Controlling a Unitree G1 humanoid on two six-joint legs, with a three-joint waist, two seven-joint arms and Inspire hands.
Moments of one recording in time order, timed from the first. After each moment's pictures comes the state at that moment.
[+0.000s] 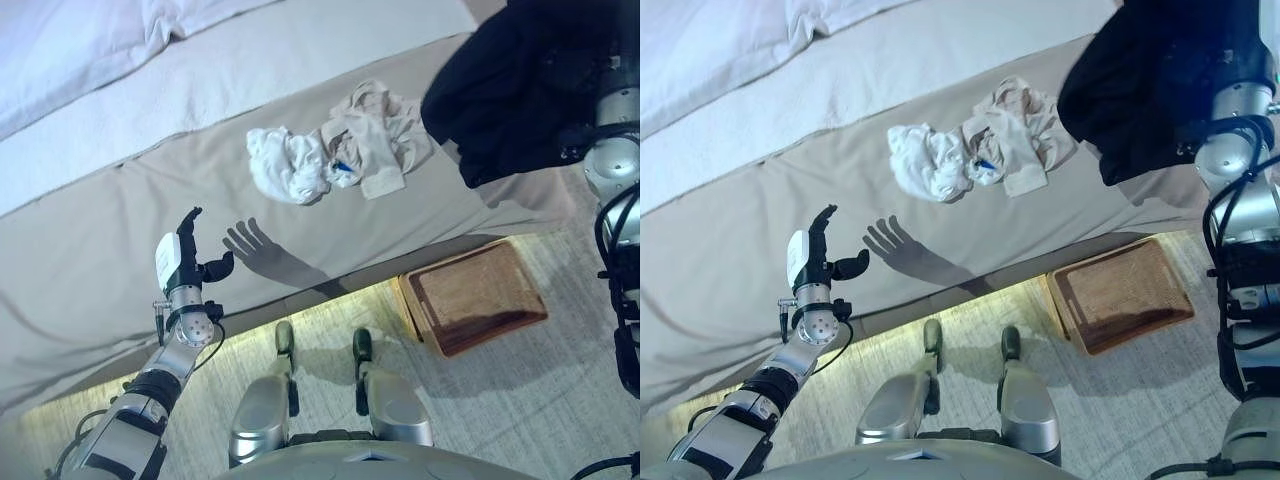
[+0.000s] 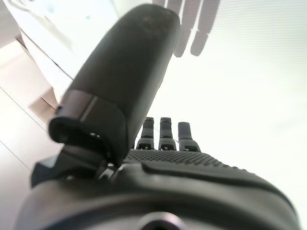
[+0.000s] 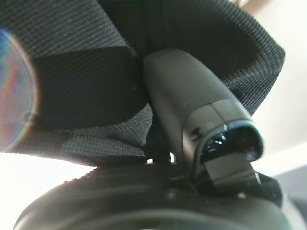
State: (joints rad) left arm -0.26 0.44 -0.31 0.81 0.07 -0.32 0.66; right arm -0.74 -0.95 0.10 0.41 0.09 -0.01 -0.34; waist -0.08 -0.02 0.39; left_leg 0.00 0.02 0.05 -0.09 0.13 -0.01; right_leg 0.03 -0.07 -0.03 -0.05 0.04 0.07
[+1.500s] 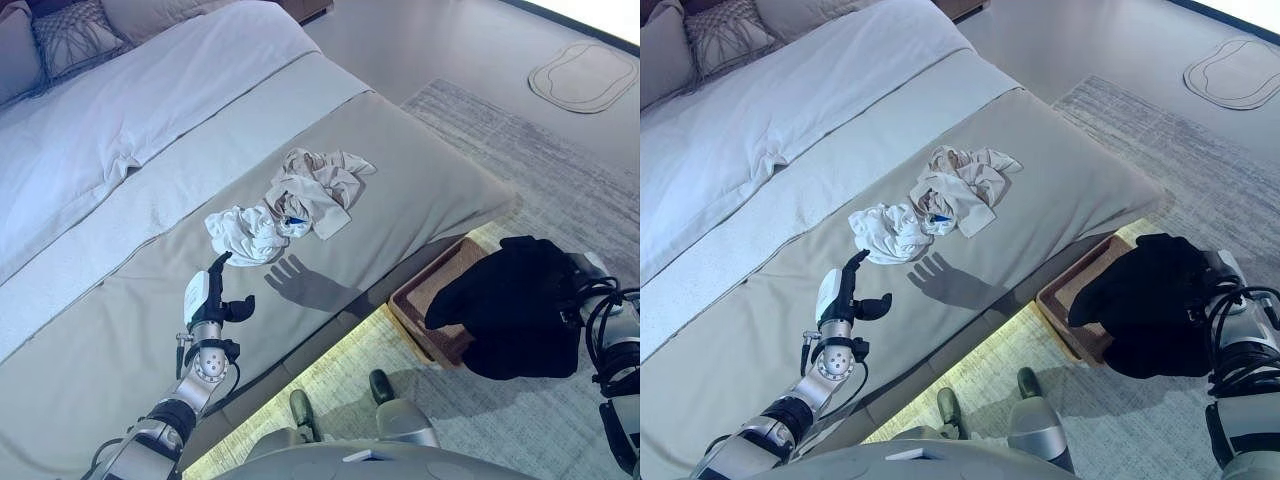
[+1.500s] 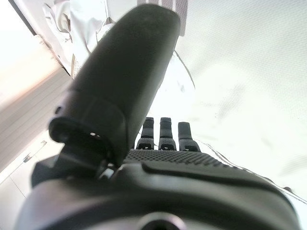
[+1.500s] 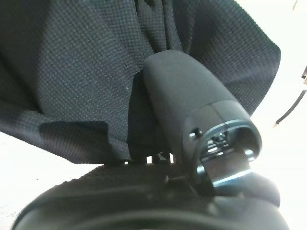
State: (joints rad) left arm -0.18 0.35 -0.37 0.88 0.12 -0.34 0.59; right arm -0.41 -0.84 0.13 1.00 0.08 0.09 -0.02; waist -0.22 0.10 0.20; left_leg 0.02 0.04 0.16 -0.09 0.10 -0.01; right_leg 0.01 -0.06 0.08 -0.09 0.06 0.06
